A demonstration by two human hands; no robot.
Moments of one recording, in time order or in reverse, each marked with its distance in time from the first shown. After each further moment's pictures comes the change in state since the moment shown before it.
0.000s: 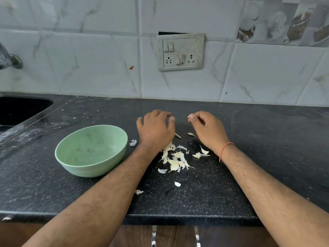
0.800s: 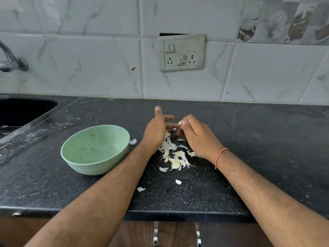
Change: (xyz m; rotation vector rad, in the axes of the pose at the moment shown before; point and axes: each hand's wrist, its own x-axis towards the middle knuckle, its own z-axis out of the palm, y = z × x) left_hand -0.001 -0.004 -0.001 -0.868 -0.252 -0.269; right_hand -0.032 -0.032 0.004 -0.008 -0.264 -0.127
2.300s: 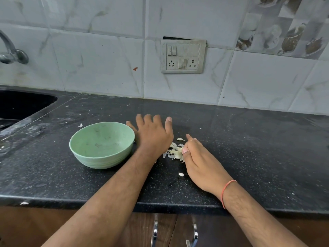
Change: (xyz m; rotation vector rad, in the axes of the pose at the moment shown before) left_hand -0.036 0.013 -0.006 1.041 0.277 0.077; right_hand -0.079 -0.031 0.009 -0.182 -0.180 0.155
